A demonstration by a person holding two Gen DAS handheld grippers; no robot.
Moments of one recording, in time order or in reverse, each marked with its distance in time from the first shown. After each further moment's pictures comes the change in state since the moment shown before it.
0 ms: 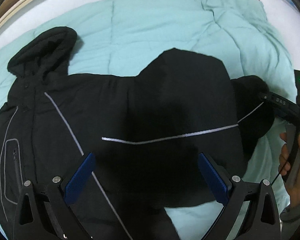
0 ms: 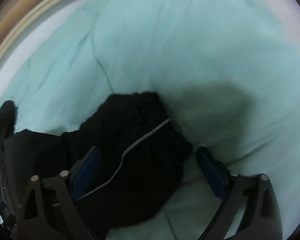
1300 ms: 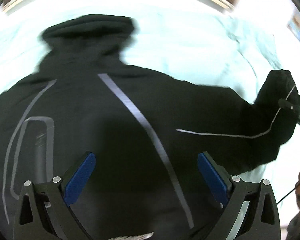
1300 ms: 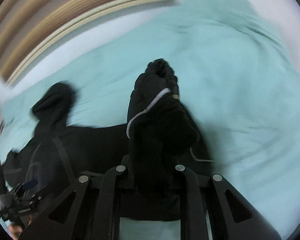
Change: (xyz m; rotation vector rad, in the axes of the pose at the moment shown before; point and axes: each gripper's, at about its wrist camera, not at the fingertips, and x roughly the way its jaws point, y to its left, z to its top) left arm -0.042 0.164 -0.041 -0.185 -0.097 -0.077; right arm -0.120 0.165 -0.078 -0.240 -0.108 0.214
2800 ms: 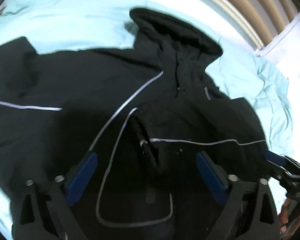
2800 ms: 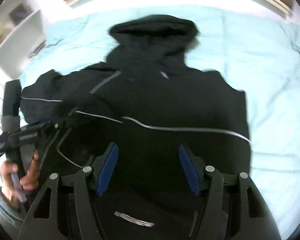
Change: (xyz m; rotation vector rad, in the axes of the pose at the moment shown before) left arm 0.010 0.221 -0.011 -0.190 0.000 -0.080; right arm 0.070 0.270 -0.082 -0.363 0.235 0.174
